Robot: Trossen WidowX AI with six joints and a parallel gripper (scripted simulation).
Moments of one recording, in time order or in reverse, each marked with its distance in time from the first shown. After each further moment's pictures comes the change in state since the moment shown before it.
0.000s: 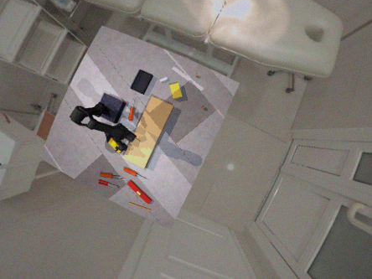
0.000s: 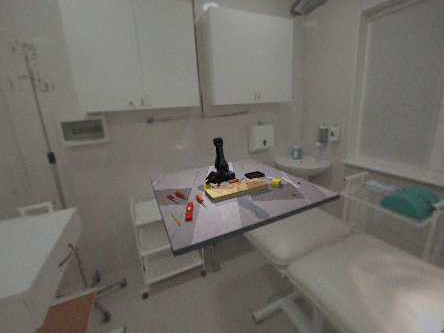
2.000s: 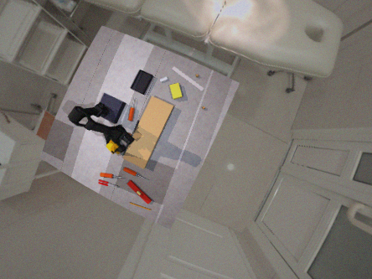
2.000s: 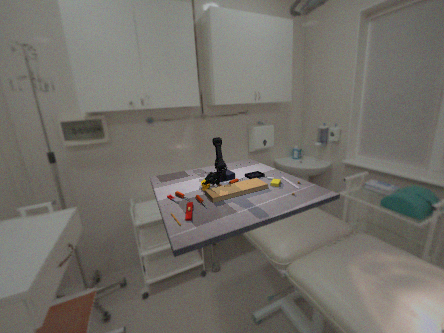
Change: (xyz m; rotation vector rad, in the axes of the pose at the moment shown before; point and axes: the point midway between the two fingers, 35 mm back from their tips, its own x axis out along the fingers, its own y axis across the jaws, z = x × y) arm 0.016 -0.001 -0.001 0.004 0.001 -0.004
